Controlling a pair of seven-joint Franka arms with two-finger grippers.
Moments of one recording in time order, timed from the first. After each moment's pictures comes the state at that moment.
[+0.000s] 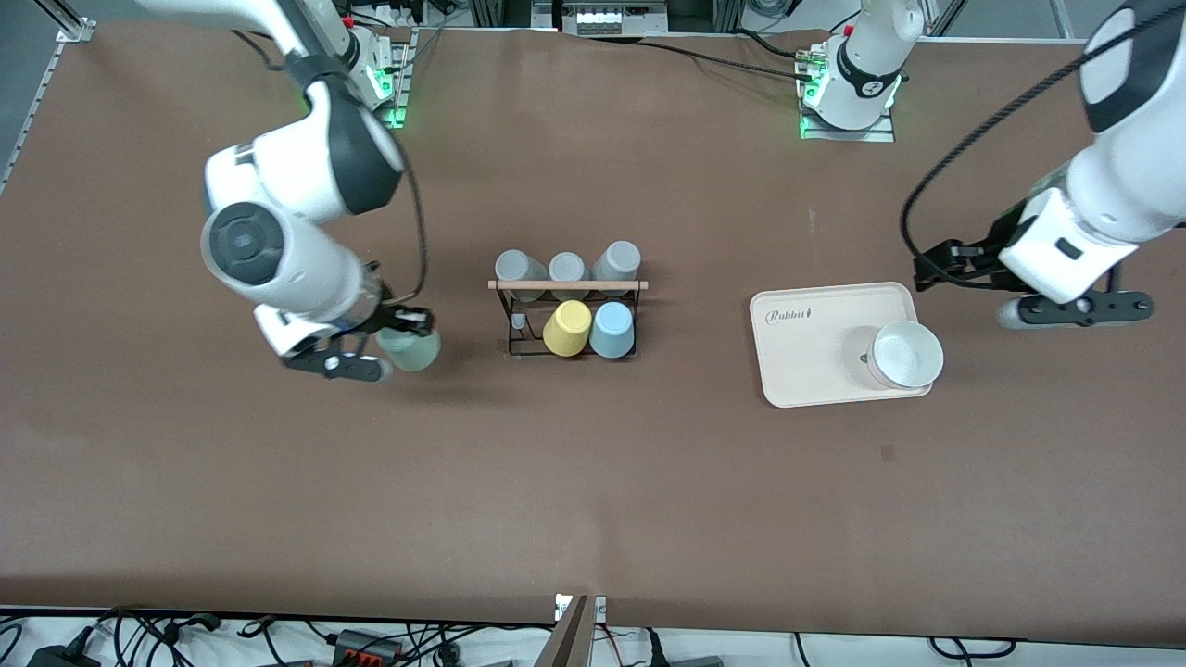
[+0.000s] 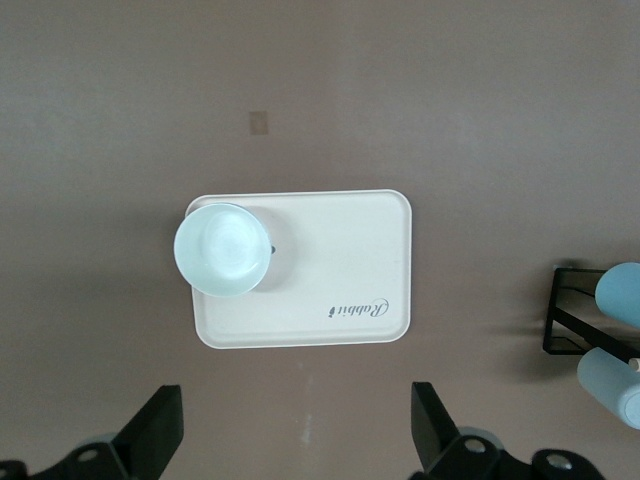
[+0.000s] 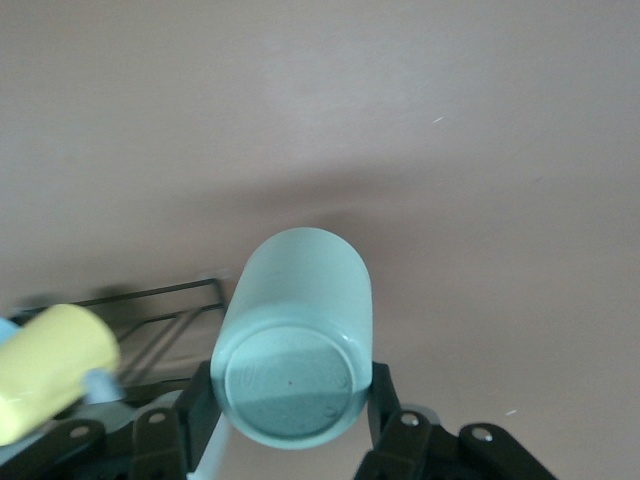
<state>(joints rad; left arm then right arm) 0.08 0.17 -0.21 -1.49 -0.01 1.59 -0.22 0.34 0.43 0.09 -1.51 0.04 1.86 0.61</state>
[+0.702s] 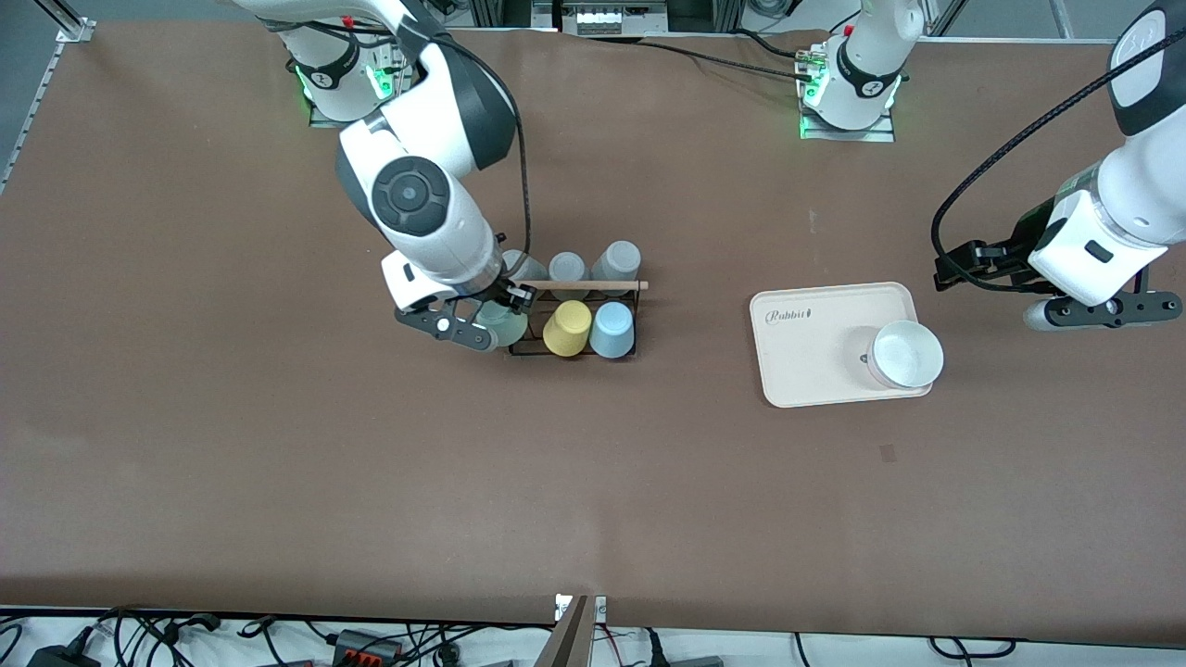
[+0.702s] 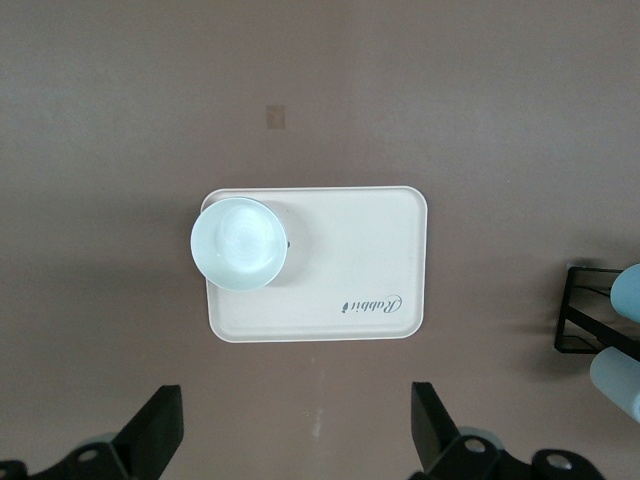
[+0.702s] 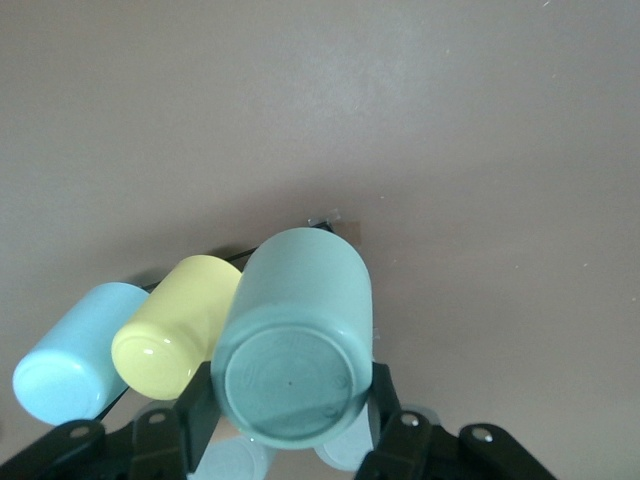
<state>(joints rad) 0.10 0.17 -0.22 -1.49 -0.01 1.58 -0.21 0.52 0.52 0.09 -1.41 0.05 1.86 0.93</state>
